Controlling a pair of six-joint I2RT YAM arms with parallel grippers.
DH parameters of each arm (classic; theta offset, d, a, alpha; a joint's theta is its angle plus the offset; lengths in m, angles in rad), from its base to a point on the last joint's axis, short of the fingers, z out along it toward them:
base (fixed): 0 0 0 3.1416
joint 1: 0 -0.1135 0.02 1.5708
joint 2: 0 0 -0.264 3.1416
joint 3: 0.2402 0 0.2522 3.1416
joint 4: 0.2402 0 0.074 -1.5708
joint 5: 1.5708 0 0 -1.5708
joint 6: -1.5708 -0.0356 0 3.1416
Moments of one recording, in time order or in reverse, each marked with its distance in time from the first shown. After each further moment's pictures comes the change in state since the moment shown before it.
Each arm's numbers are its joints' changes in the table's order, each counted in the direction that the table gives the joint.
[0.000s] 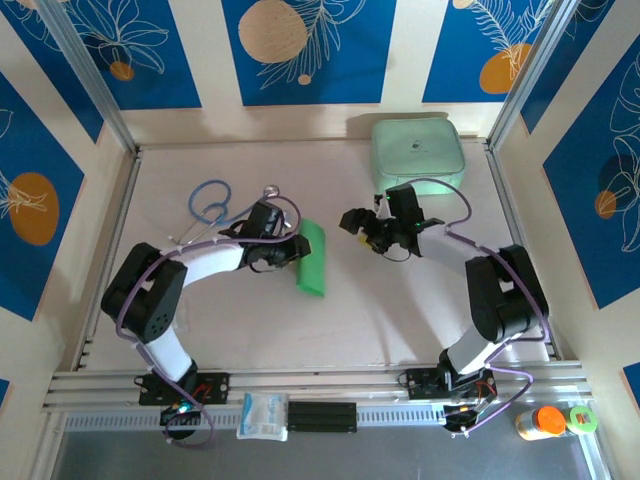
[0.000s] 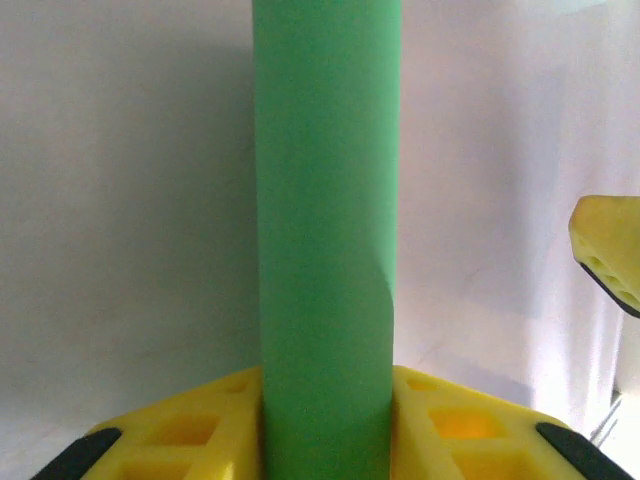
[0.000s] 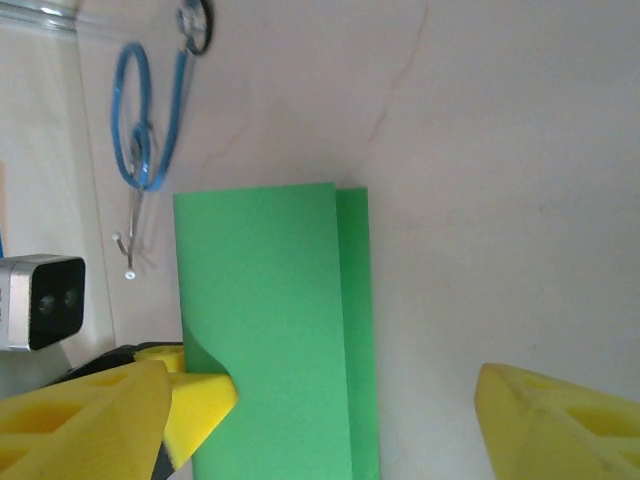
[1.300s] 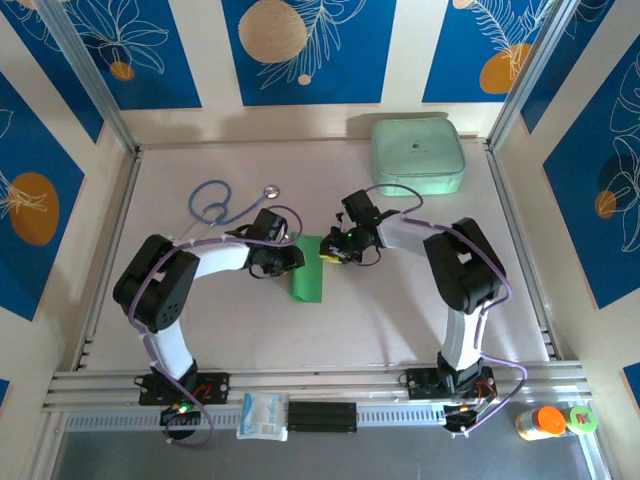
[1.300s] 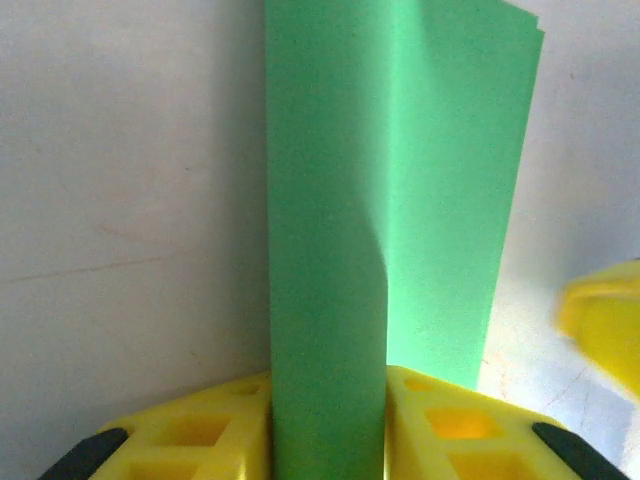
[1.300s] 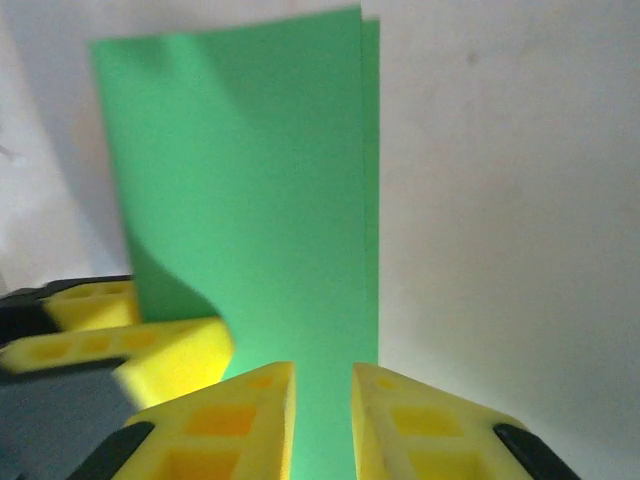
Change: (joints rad) left arm -0.001 0.088 0.016 0.100 -0.082 -0.057; right arm -0.164 0.237 0.209 0.217 0.022 0.047
